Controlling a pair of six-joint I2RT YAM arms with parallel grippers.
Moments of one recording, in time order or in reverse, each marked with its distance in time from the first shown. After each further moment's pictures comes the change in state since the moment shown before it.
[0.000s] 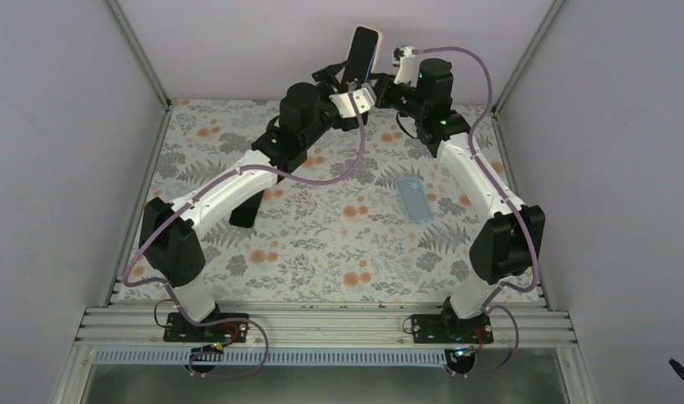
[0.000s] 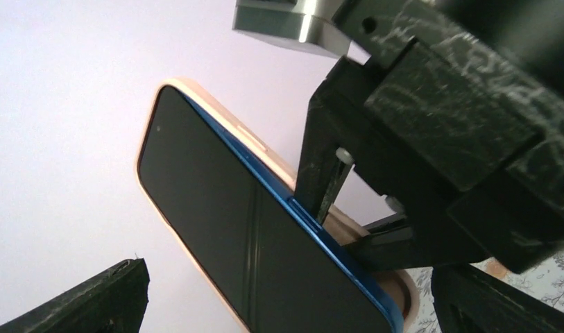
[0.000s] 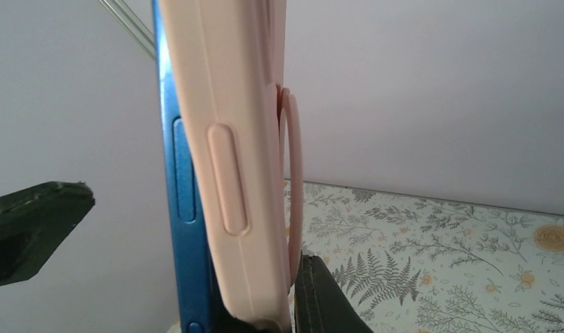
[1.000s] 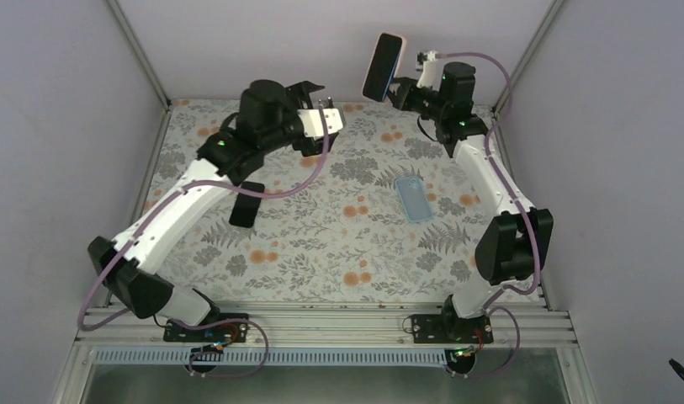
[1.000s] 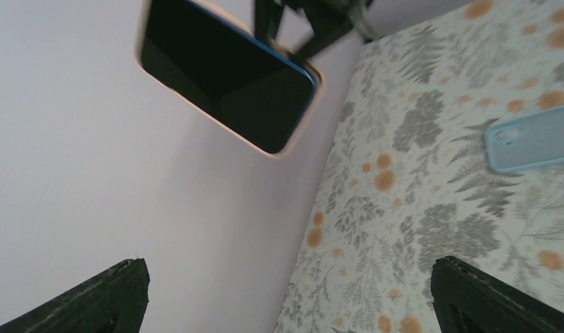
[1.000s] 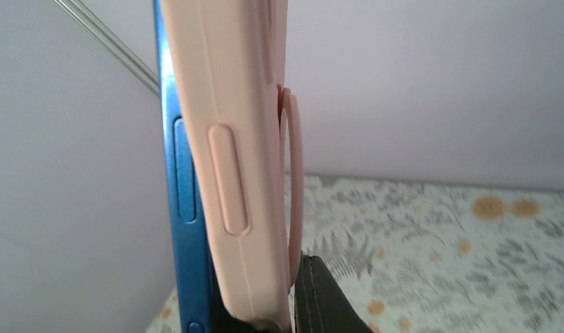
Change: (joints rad) left arm 0.070 -0.271 0.050 -0.637 0.192 0.079; right arm -0.148 -0.030 -0.102 -0.013 -0.111 -0.031
